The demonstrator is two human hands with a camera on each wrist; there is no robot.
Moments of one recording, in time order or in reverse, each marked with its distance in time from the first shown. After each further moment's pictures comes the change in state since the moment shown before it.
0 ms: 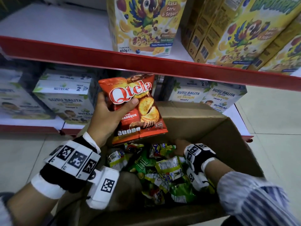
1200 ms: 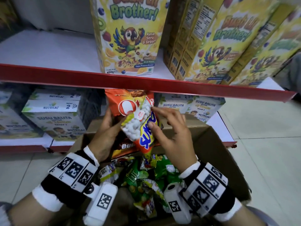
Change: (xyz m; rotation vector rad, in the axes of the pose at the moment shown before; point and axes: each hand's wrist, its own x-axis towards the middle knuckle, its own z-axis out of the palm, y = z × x) left_hand -0.007 0.008 0.029 -0.383 -0.308 -0.052; right_hand -0.156 -0.094 -0.063 0.675 1.051 -0.540
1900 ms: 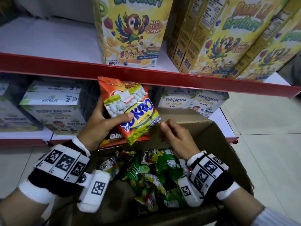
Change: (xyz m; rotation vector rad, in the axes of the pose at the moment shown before) left_hand 0.004 0.011 -0.025 0.214 -0.001 0.038; right_hand -0.001 0.071 0.003 -0.077 -0.259 0.250
